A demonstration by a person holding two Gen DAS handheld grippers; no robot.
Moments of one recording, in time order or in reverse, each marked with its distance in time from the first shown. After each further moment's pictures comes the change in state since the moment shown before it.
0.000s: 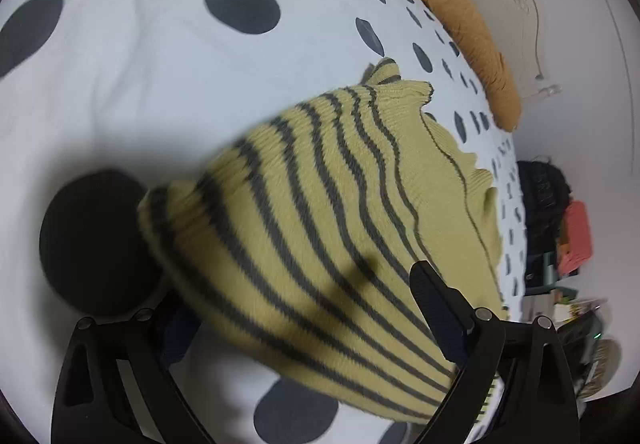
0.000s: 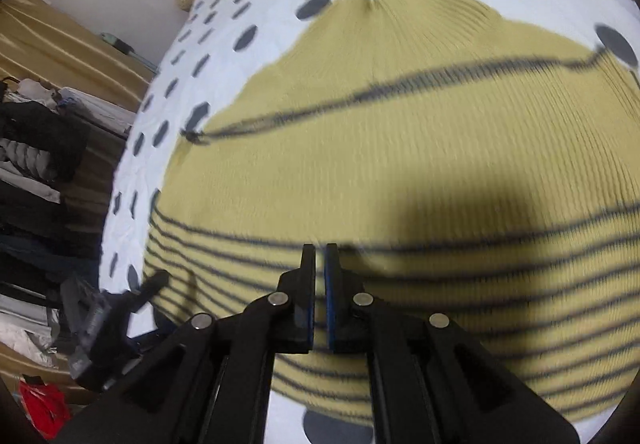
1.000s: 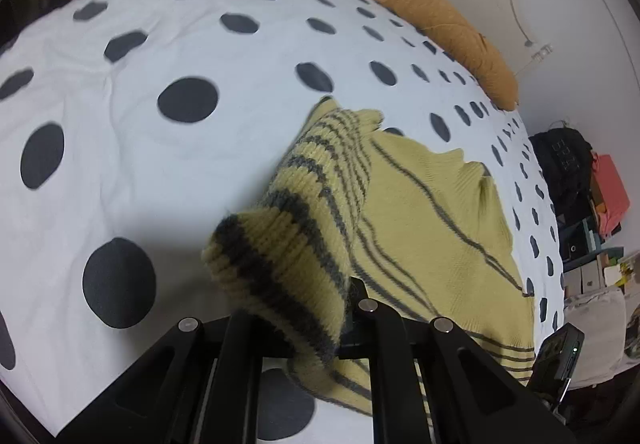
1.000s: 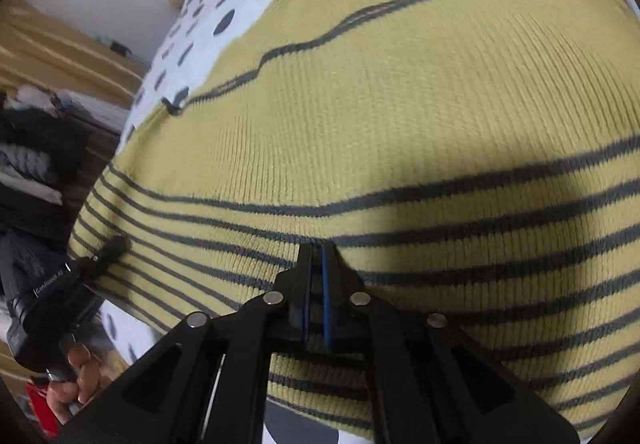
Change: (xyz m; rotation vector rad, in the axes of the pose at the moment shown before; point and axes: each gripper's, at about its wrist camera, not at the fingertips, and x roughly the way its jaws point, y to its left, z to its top) left arm -0.047 -0.073 -0.005 0.218 -0.135 0.120; right arm 0.013 -0.045 -0.034 0.074 0.032 0.043
